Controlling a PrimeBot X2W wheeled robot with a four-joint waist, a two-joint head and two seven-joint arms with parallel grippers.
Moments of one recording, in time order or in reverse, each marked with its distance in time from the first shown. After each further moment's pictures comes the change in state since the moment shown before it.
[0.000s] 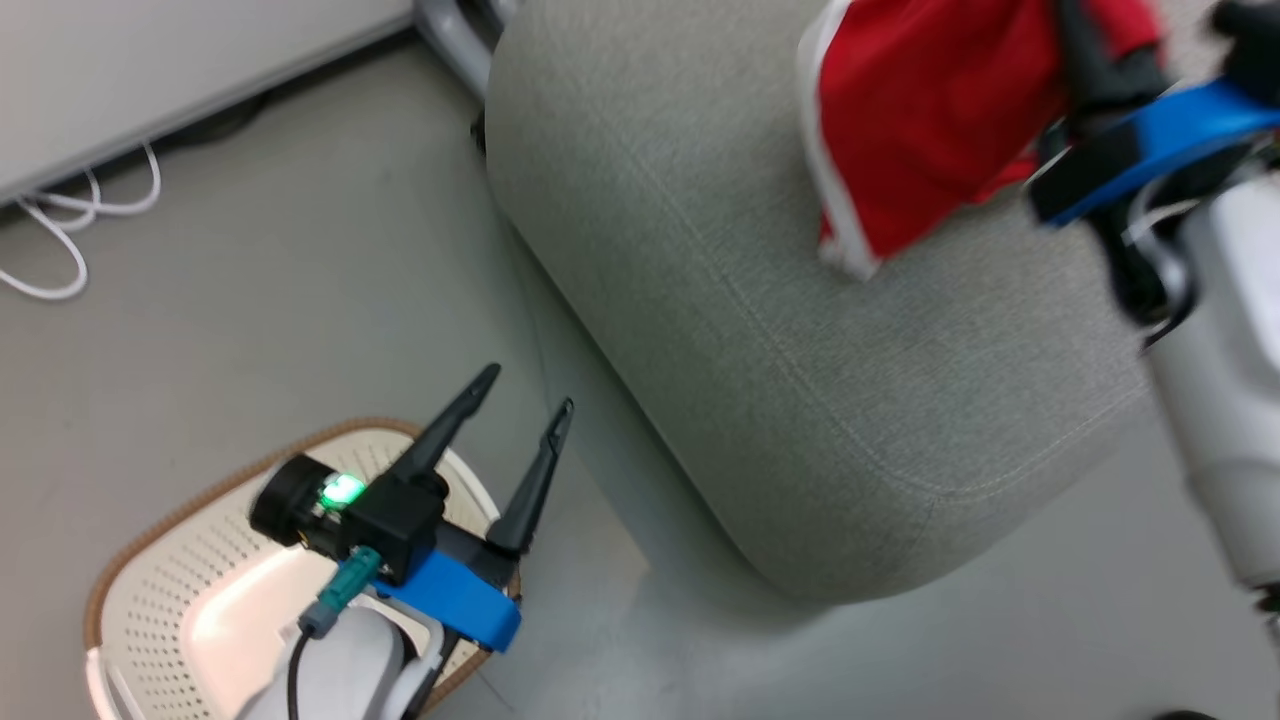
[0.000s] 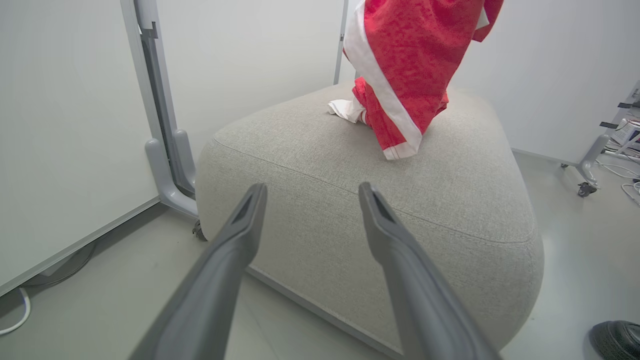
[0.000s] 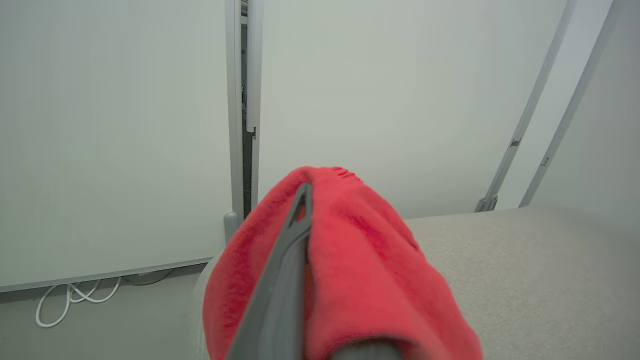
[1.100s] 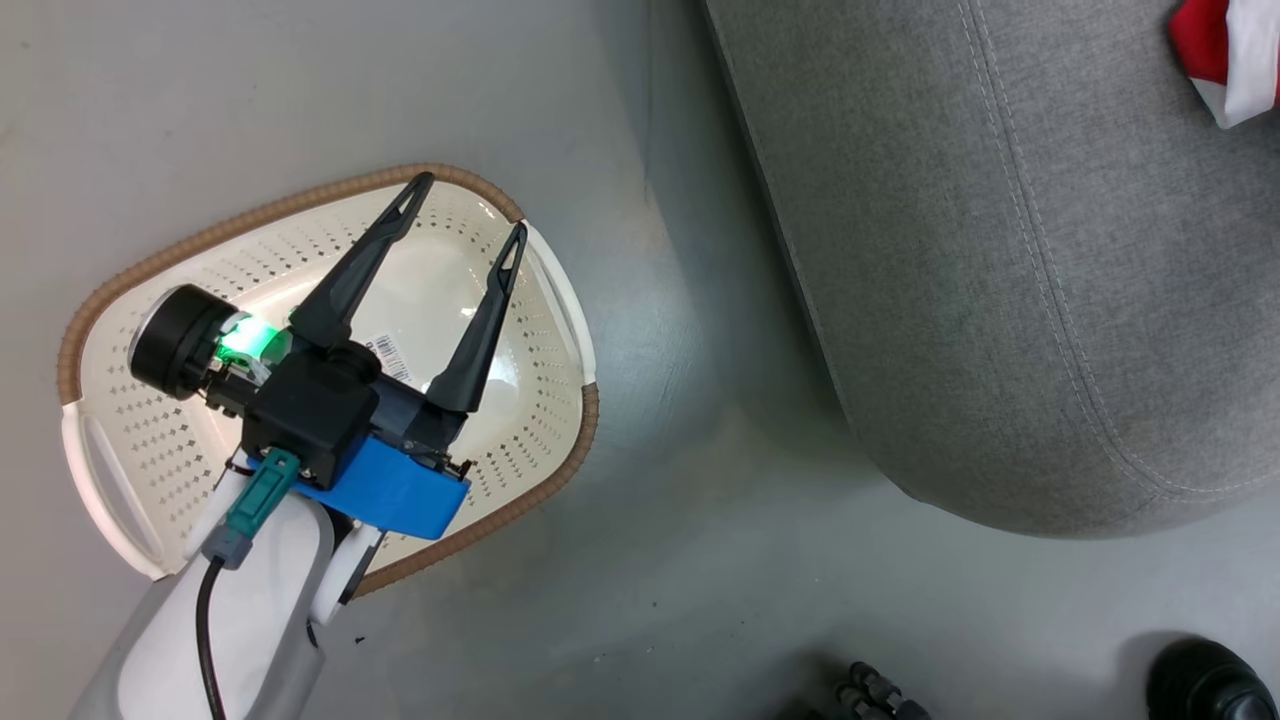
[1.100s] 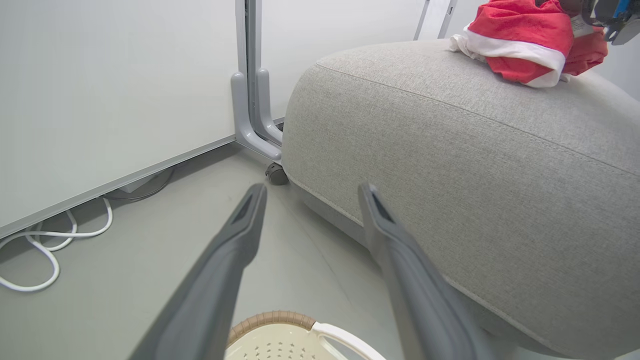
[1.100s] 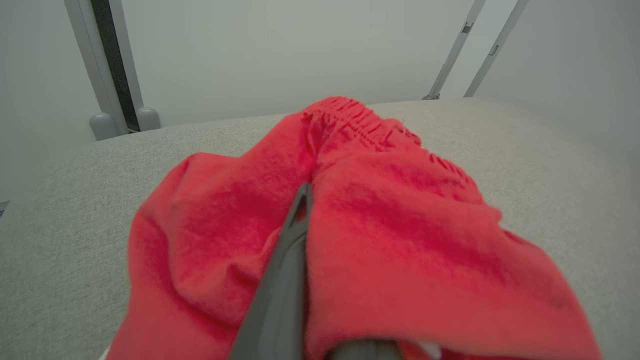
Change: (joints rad) left arm -0.181 0.112 0.030 -0.205 0.048 0.029 0.053; right arm -0.116 -0.128 -0.497 0.190 -0.182 0.000 -0.035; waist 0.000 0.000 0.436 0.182
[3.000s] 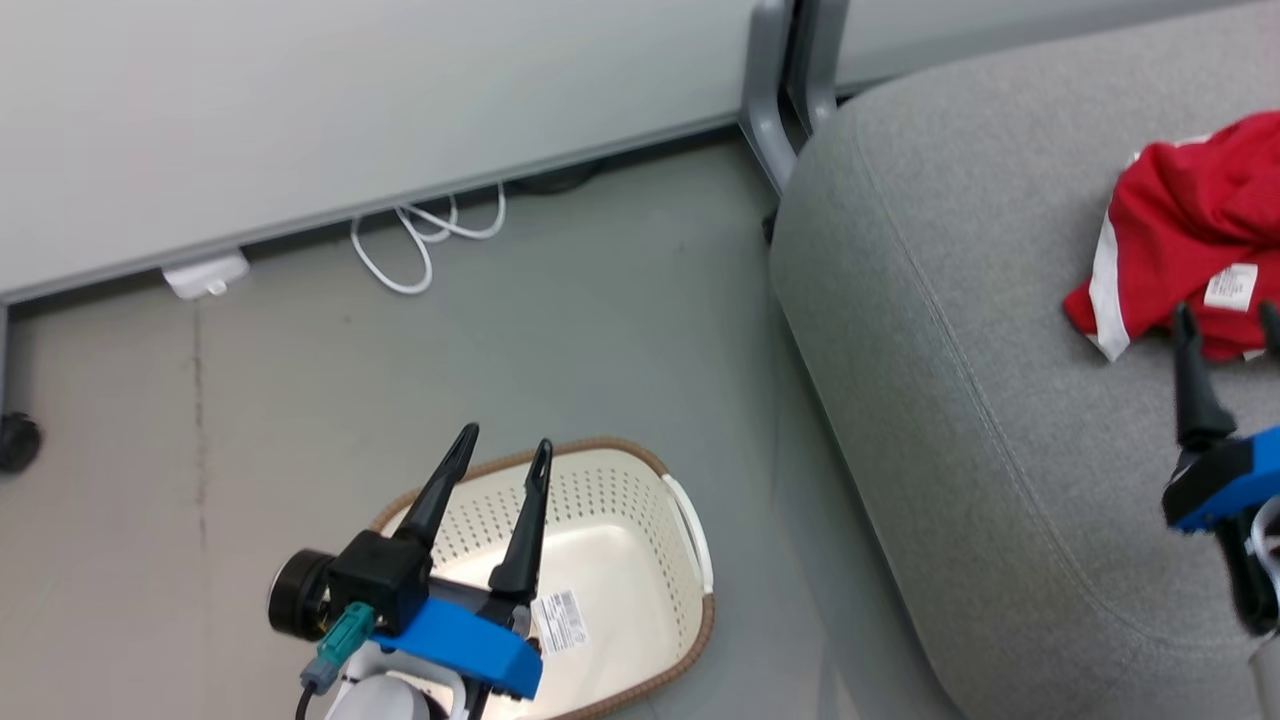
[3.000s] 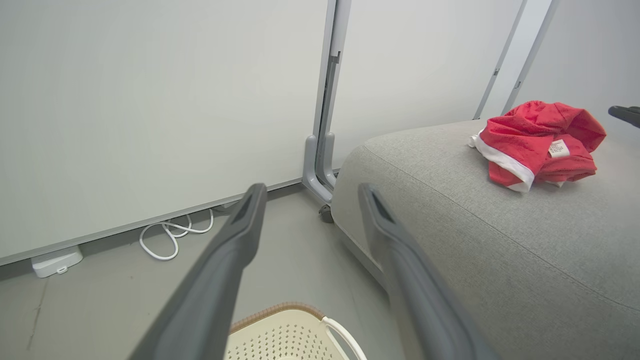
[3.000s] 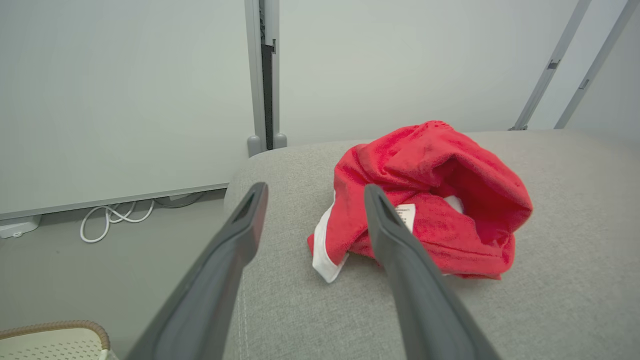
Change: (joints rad) left arm 0.309 -0.266 0.129 0.216 -0.045 -0.024 -0.053; right arm 0.659 0.053 0.125 -0.377 0.003 0.000 0.087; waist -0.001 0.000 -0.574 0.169
